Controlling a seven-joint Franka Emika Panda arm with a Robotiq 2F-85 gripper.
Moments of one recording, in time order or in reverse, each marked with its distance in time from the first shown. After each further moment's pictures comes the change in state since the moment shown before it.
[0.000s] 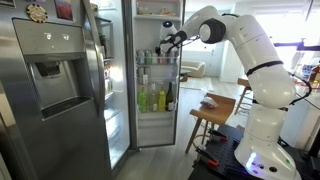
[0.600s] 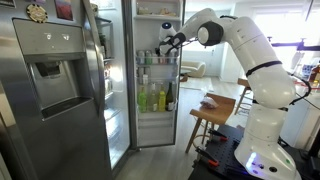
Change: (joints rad) arm -0.003 0.034 -0.003 0.037 0.000 0.008 0.002
